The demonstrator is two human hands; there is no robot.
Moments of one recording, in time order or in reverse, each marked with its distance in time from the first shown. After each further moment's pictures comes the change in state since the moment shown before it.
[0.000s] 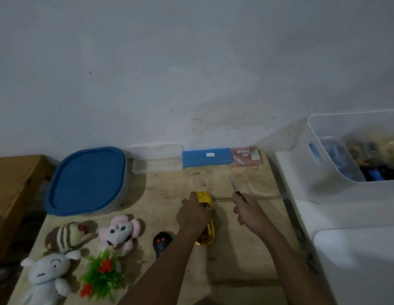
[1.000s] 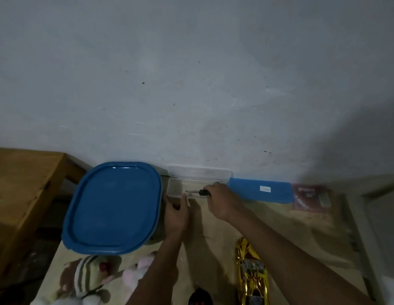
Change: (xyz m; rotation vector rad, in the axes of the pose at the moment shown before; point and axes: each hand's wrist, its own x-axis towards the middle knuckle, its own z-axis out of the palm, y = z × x) left_hand 0.158 -0.110 -0.077 -0.791 0.250 -0.357; right_hand 0.174 -0.101 0.178 -0.985 -0.220 -0.446
